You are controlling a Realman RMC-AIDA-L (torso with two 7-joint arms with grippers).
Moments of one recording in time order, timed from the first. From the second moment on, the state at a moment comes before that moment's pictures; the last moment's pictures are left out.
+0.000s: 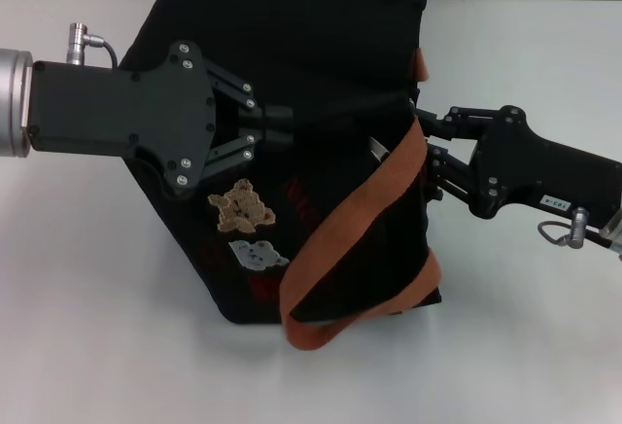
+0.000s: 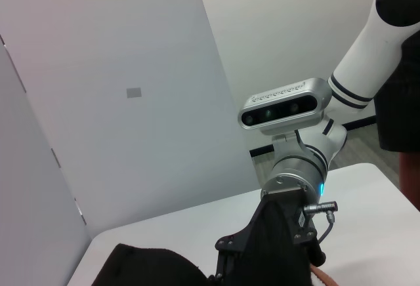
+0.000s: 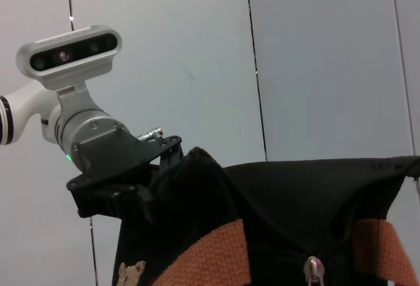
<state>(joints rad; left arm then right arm) -0.44 -2.07 0.94 1.21 1.79 1.82 -1.26 0.58 2.08 -0.43 -0.28 -1.96 -1.68 0.86</state>
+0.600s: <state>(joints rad) -0.45 -2.07 0.95 1.19 1.79 1.82 -1.25 0.57 2.08 -0.42 -0.28 -1.95 -1.69 0.86</state>
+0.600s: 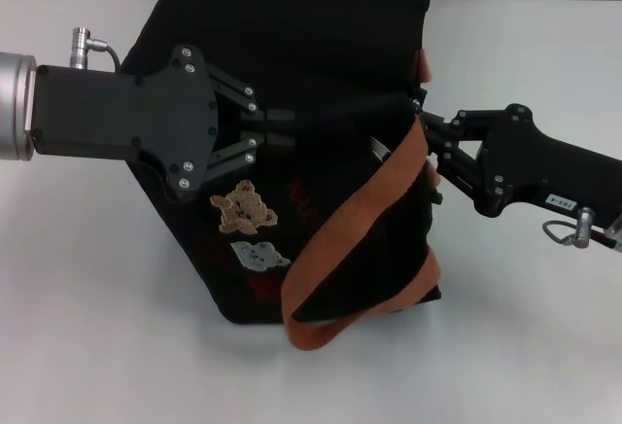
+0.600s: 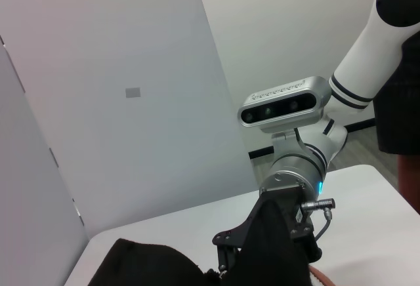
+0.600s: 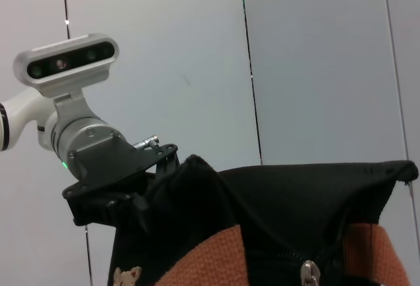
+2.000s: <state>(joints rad) -0.44 -2.07 0.93 1.19 1.77 1.82 -1.25 0.55 2.08 -0.43 -0.32 -1.96 -1.73 0.91</state>
